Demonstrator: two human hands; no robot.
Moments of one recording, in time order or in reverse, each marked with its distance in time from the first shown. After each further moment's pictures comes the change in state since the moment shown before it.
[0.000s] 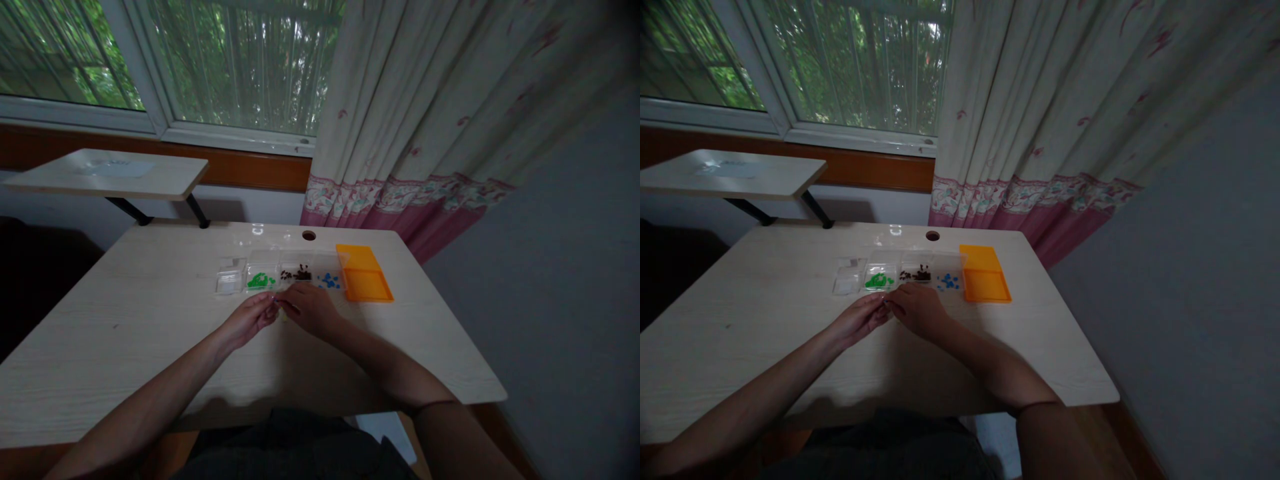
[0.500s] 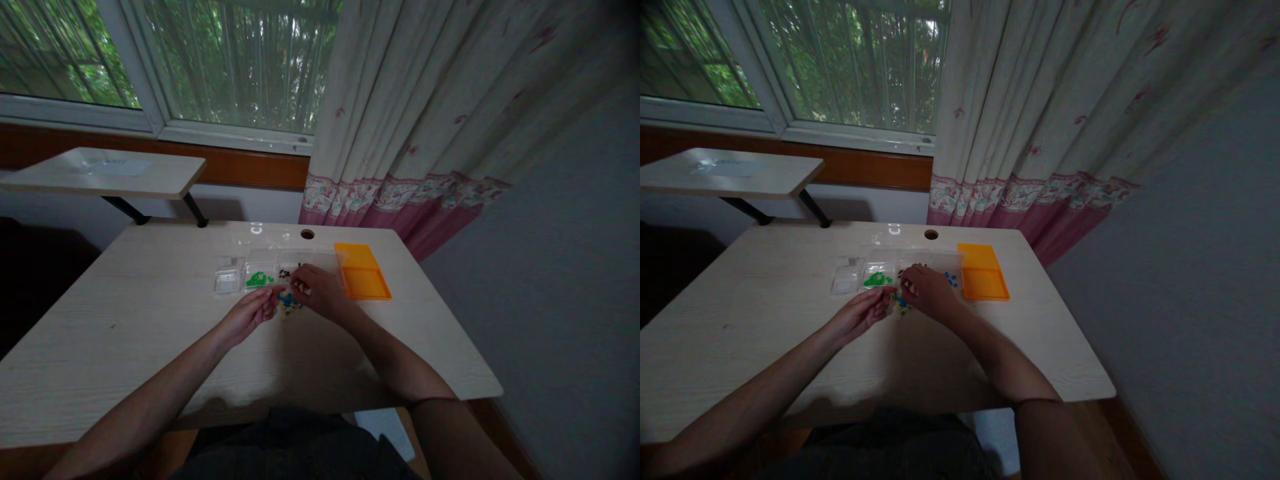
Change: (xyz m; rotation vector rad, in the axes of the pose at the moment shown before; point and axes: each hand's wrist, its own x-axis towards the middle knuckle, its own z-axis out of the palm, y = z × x) left_hand 0.001 0.006 0.001 0.031 -0.051 0.063; right_hand 0.010 0.019 -0.033 0.058 -0.039 0.164
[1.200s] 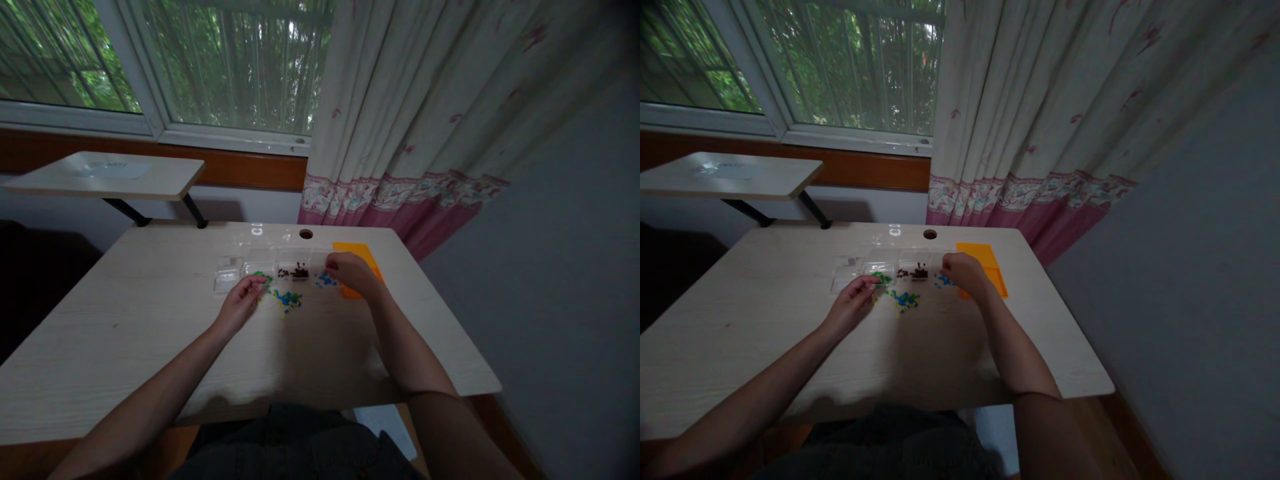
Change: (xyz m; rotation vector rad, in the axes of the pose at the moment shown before) left_hand 0.004 0.005 -0.015 0.441 0.246 0.365; right_hand -0.002 0.067 -0.044 -0.318 -0.236 0.364
